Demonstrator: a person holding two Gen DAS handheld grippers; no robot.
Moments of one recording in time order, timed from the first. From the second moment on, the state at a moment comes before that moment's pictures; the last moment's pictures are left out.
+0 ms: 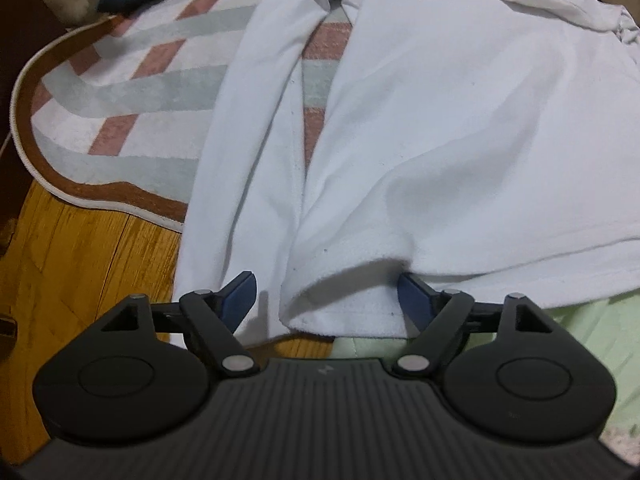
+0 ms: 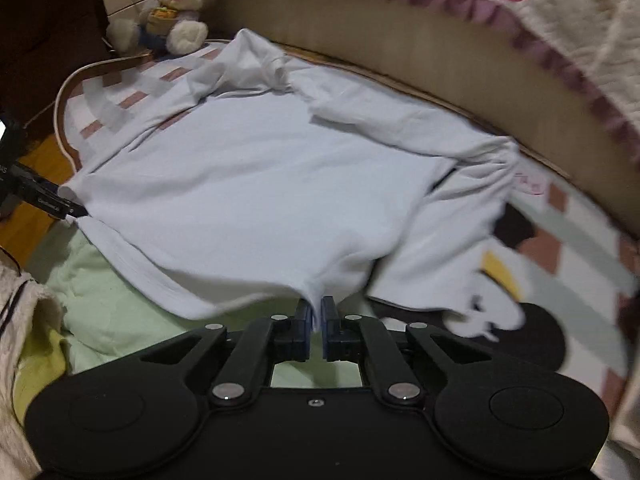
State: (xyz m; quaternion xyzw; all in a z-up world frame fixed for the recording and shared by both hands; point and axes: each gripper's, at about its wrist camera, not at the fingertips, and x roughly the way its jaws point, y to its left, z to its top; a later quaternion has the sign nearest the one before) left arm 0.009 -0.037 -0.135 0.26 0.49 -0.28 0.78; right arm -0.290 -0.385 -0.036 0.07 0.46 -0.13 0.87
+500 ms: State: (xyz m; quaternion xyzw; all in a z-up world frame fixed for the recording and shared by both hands) left arm 0.007 -0.024 -0.119 0.20 0.45 -0.30 0.82; right arm -0.315 -0.396 -0.054 0.11 0.50 -0.14 0.85
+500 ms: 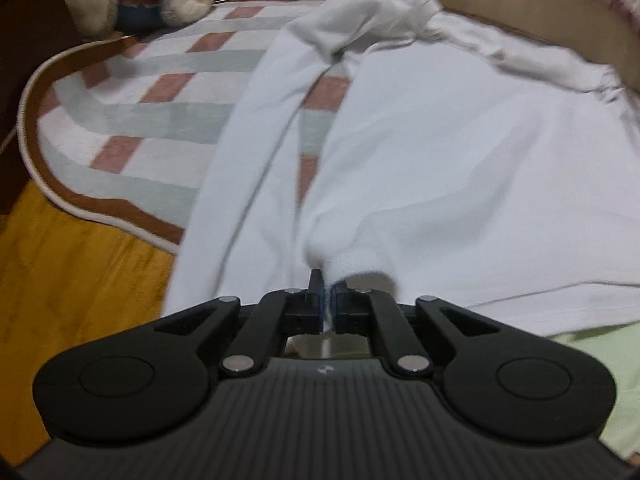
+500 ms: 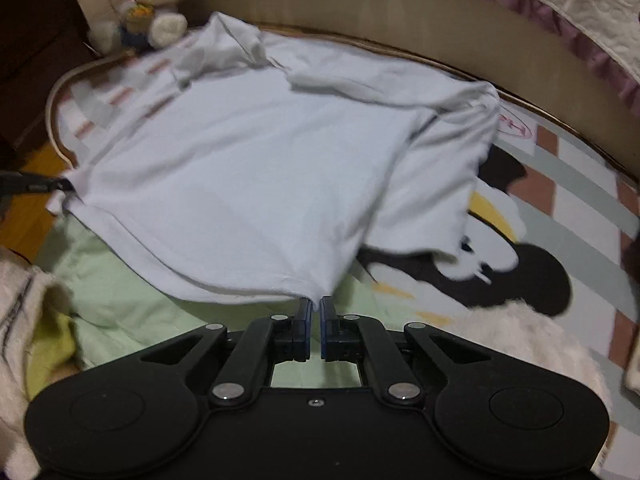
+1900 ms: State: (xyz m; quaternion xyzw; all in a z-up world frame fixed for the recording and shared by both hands) left arm -0.029 -0.021 -0.020 0.15 0.30 -0.34 0.88; right arm -0.263 -0.323 -0.043 -0.14 0.56 0.00 0.81
